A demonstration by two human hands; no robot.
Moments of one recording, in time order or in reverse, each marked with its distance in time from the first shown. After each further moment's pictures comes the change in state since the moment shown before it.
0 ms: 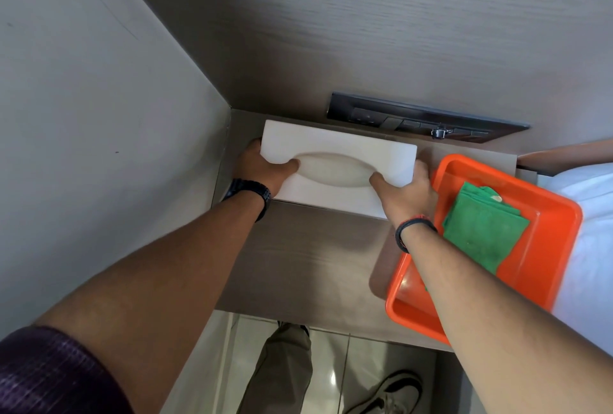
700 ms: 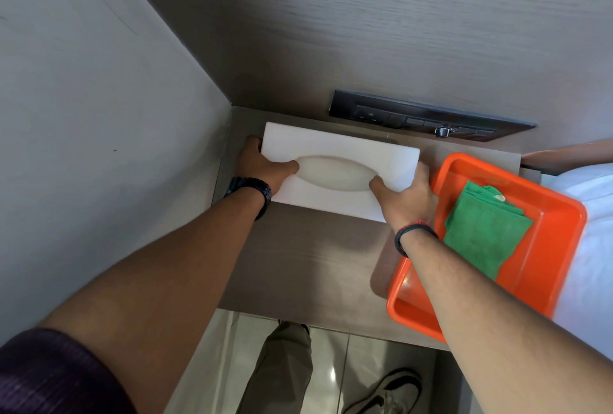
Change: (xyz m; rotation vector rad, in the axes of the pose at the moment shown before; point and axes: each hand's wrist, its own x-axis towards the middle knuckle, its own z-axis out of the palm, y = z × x) left_hand 0.006 -0.006 0.002 -0.018 -0.018 -0.029; right_hand -0.006 0.005 0.003 -0.008 0.036 -0.048
